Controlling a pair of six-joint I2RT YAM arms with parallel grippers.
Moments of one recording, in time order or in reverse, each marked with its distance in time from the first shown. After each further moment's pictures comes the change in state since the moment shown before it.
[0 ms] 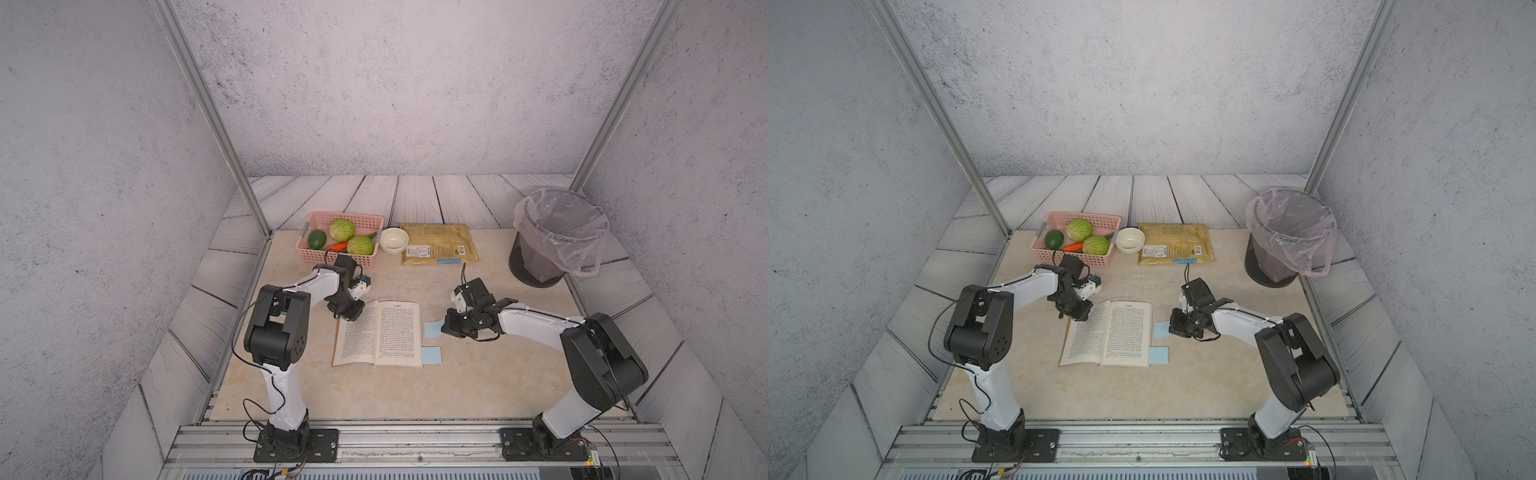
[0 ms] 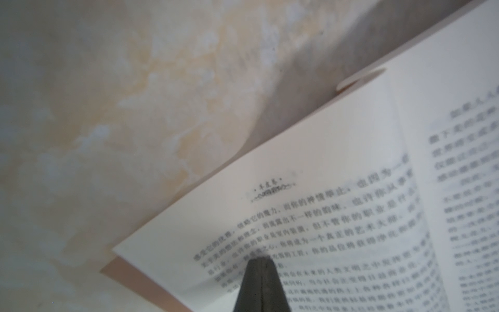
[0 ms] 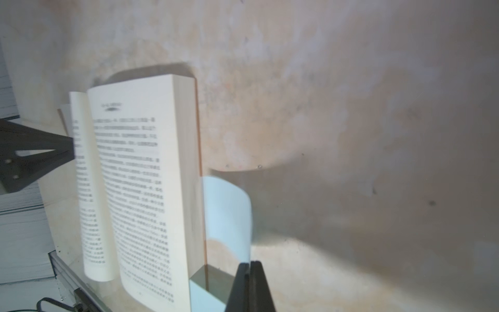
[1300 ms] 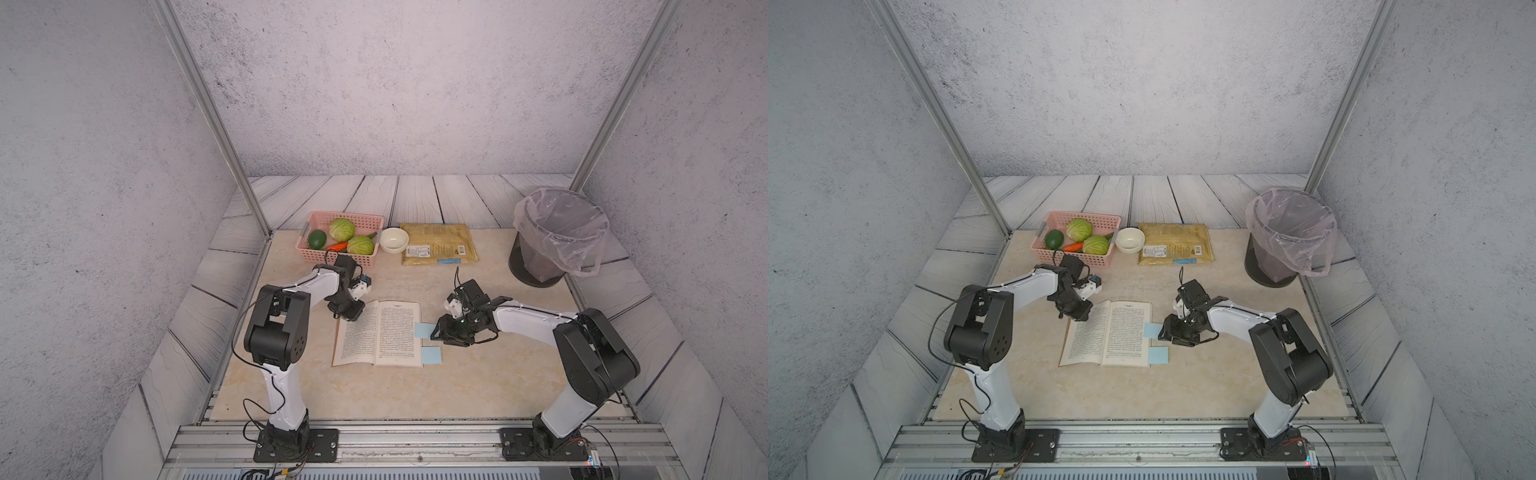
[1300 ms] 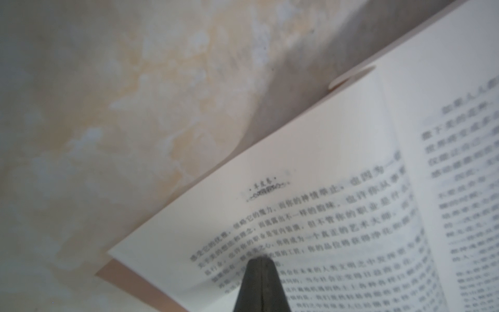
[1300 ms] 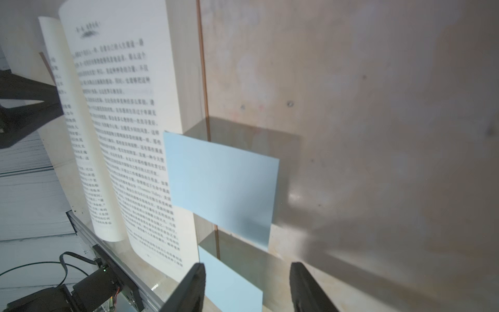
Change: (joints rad) left arm 0.000 0.000 0.000 -0.003 0.008 0.016; right arm 0.012 0.103 0.034 -0.077 -0.148 -0.017
